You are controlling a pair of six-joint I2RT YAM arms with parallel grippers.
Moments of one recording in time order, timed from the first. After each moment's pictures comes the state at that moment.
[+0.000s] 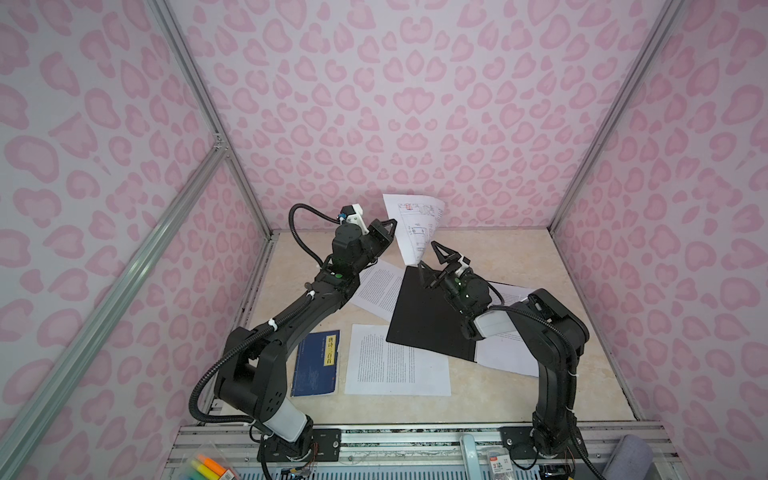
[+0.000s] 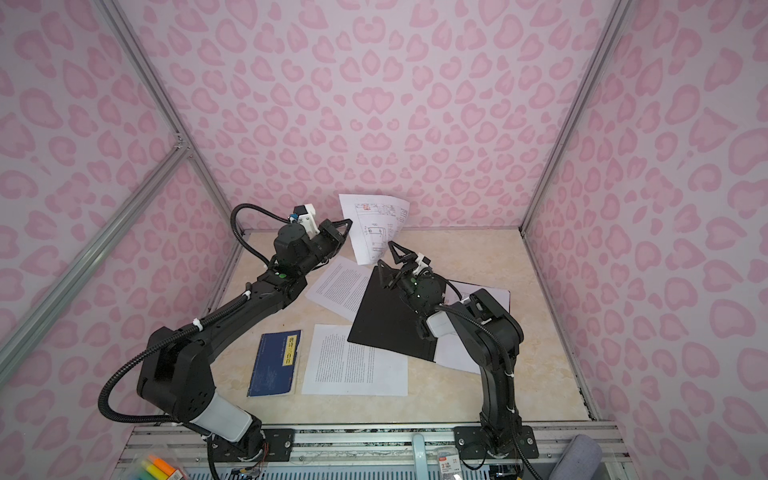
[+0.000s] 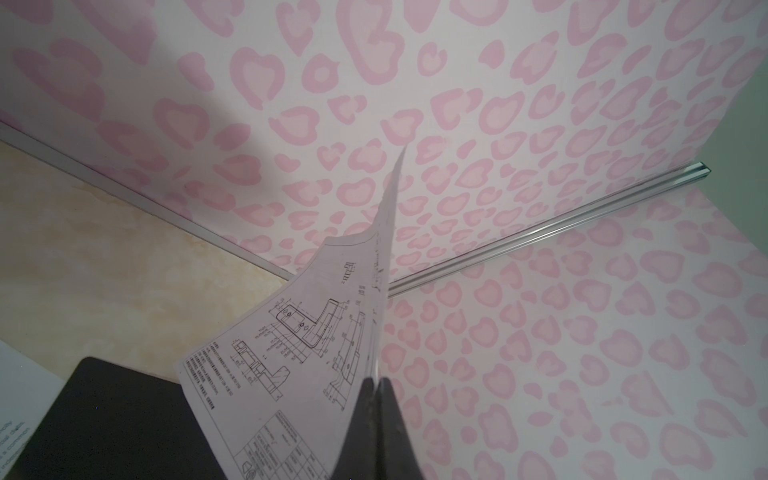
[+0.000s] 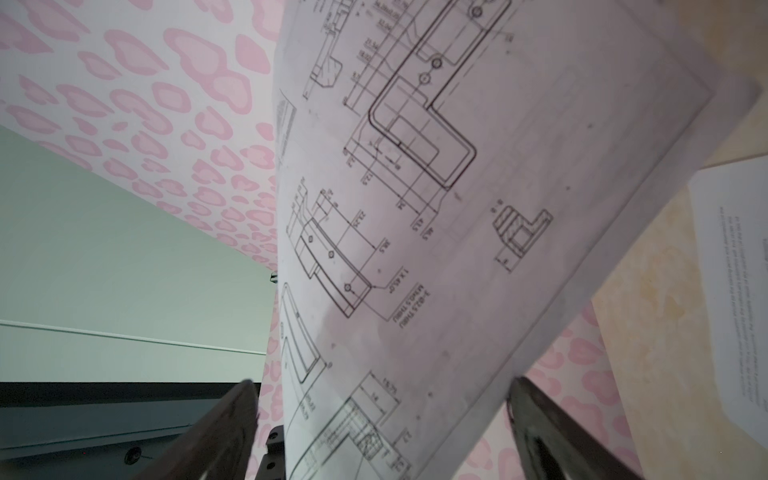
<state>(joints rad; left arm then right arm) -0.45 1.60 1.22 0.35 0.16 -1.11 0.53 2.01 0.86 1.45 -0.08 1.91</state>
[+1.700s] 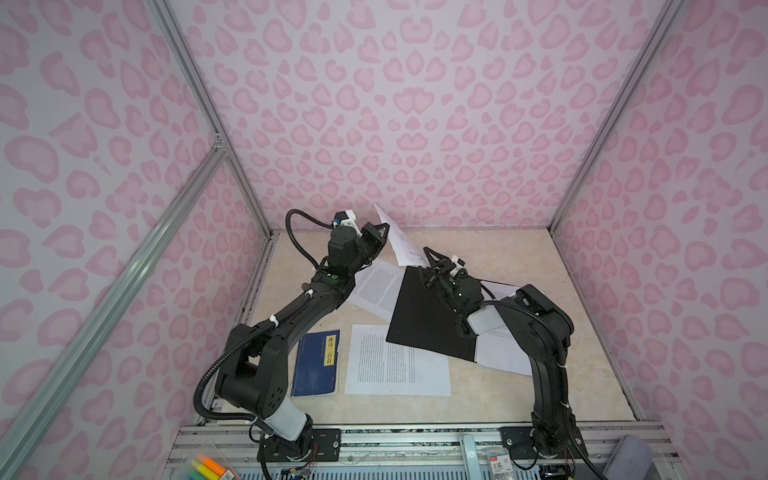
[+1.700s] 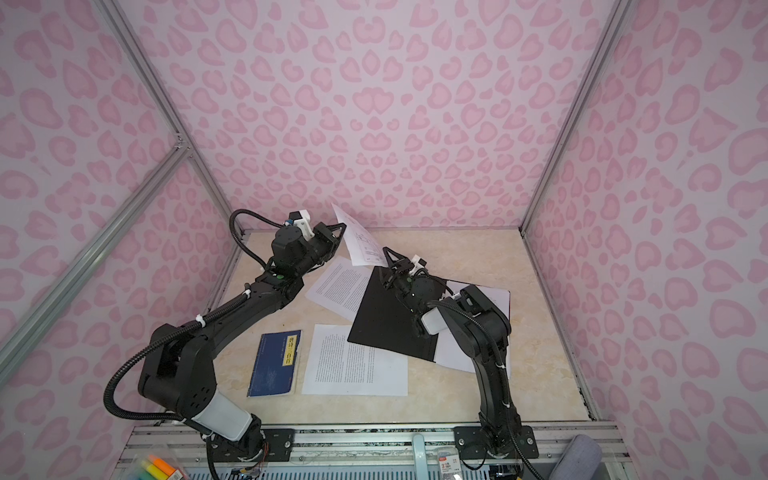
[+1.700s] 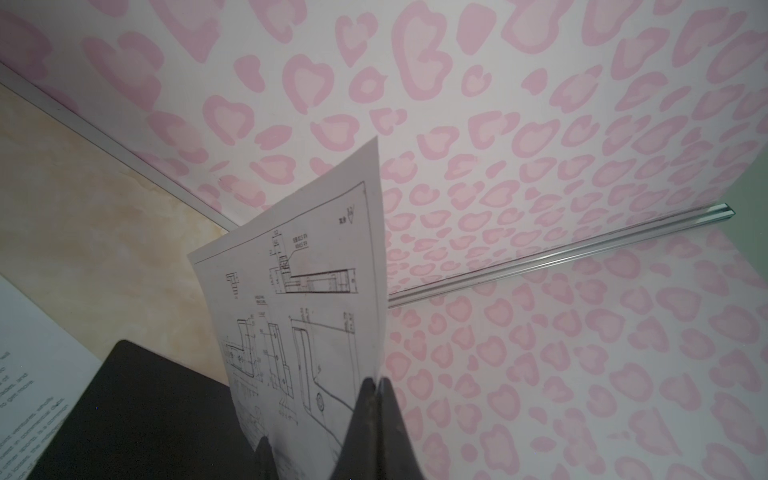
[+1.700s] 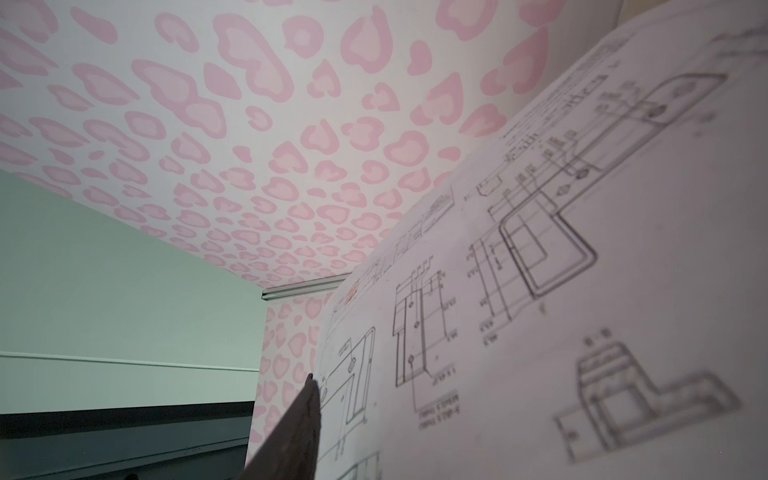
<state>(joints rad) -0.39 1.60 1.16 0.36 0.16 -1.17 0.53 2.11 0.93 1.45 -0.07 1.95</state>
